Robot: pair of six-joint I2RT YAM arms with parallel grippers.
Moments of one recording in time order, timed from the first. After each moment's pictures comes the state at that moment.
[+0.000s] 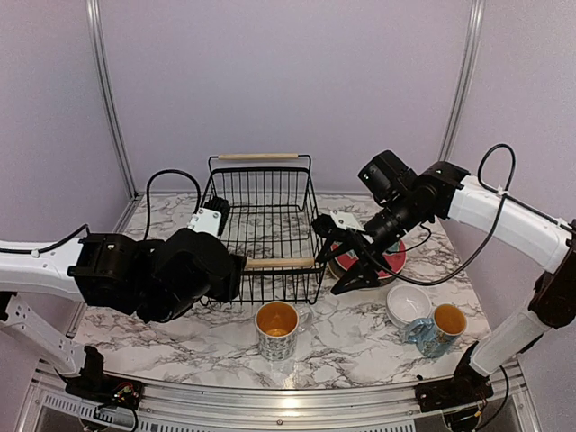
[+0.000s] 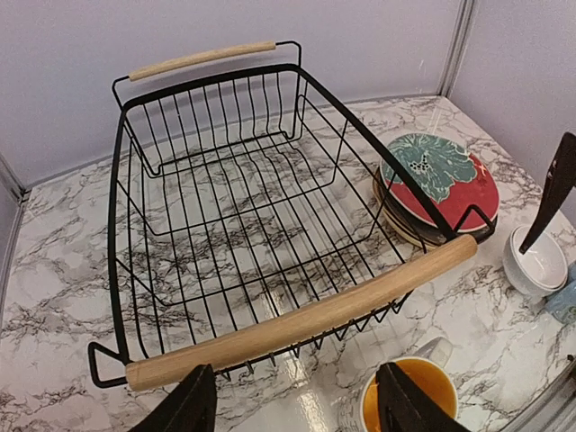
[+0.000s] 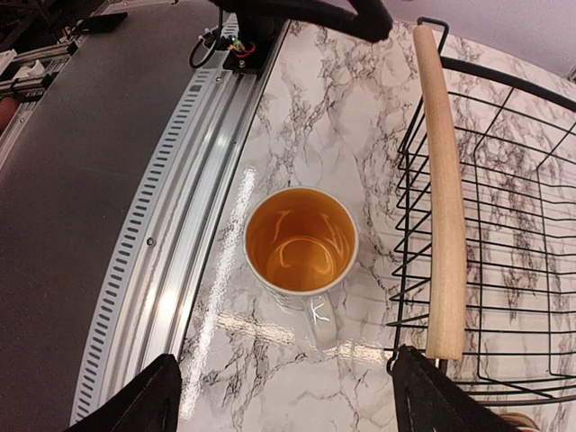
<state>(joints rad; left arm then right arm) -1.41 1.35 1.21 -0.65 -0.87 -0.68 0.76 1.49 1.45 -1.05 -0.75 -0.85</state>
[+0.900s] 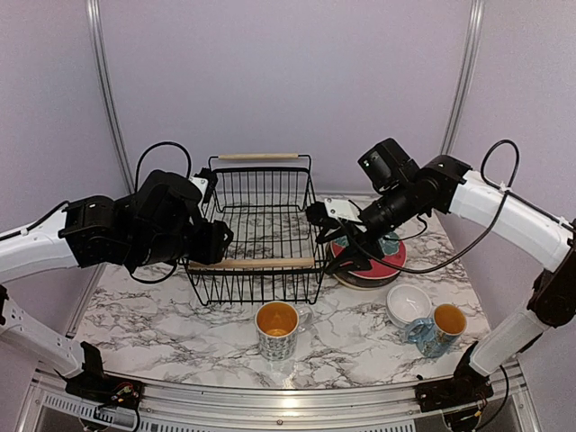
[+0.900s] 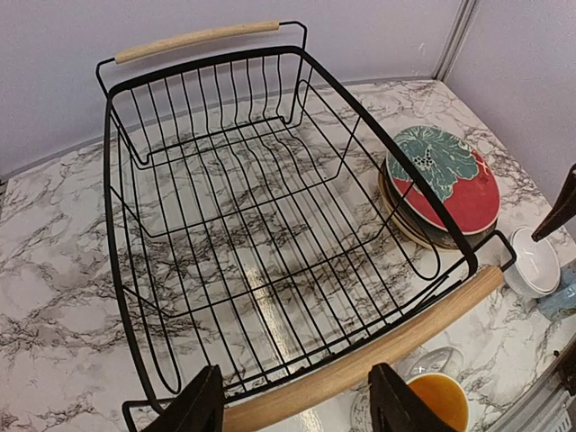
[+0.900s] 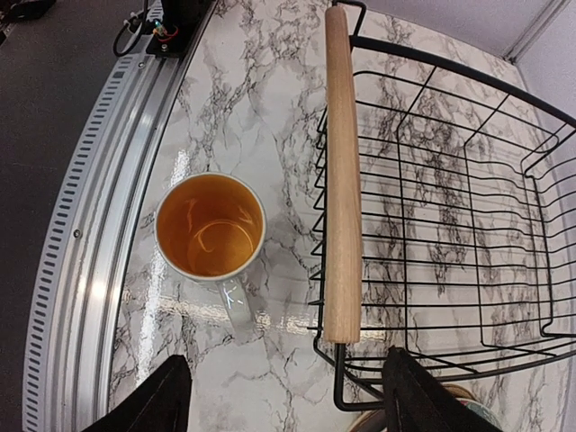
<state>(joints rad) -1.12 1.27 1.24 -0.64 -0.55 -0.53 0.76 1.50 1.50 -0.97 -0.56 -0.82</state>
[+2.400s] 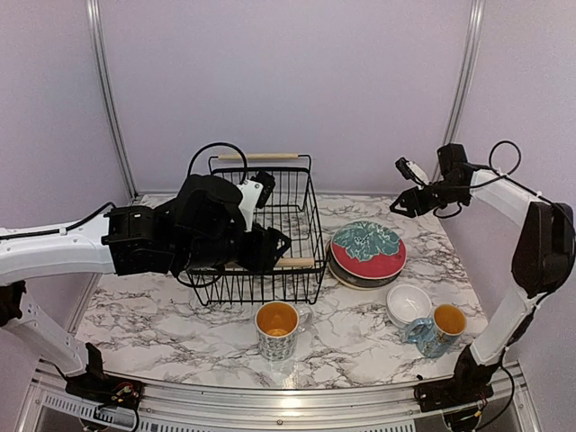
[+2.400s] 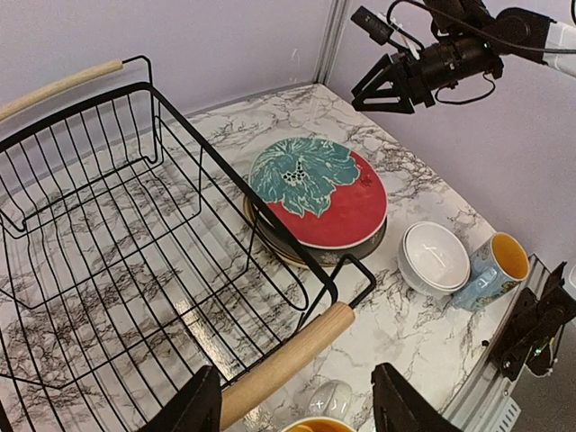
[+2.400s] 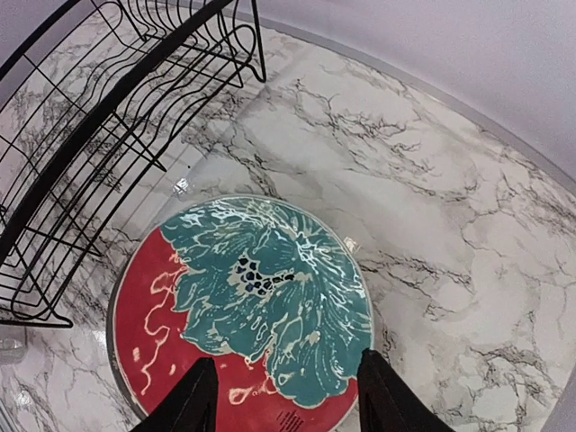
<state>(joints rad) -1.19 1.44 1.28 -0.36 -0.34 -0.41 0.03 1.67 1.44 -0.66 -0.56 -0.41</state>
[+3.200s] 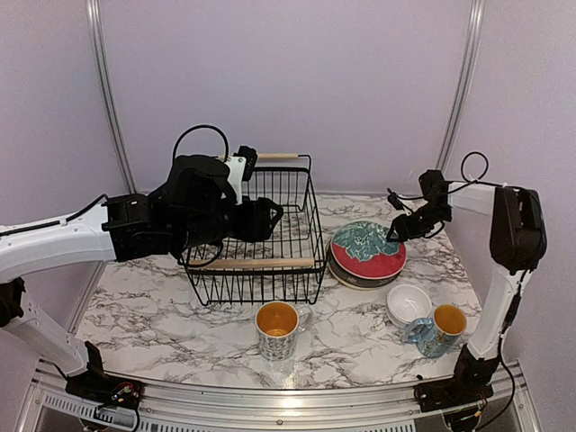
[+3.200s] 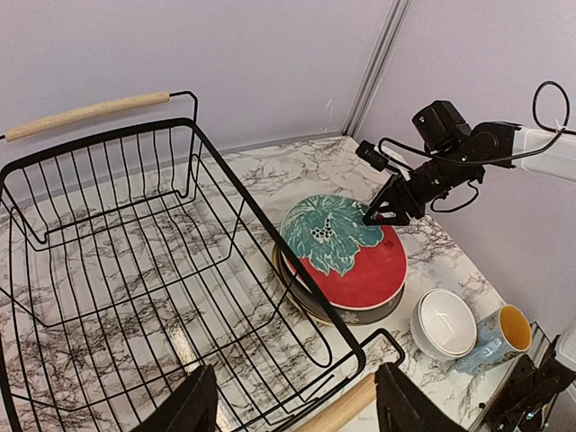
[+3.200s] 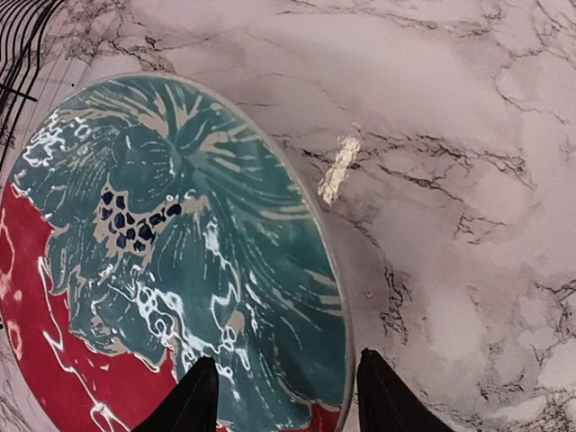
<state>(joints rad) -1.09 1.44 1.31 -0.27 -0.37 -0.44 0.03 1.93 1.45 -0.68 -0.40 -0.32</state>
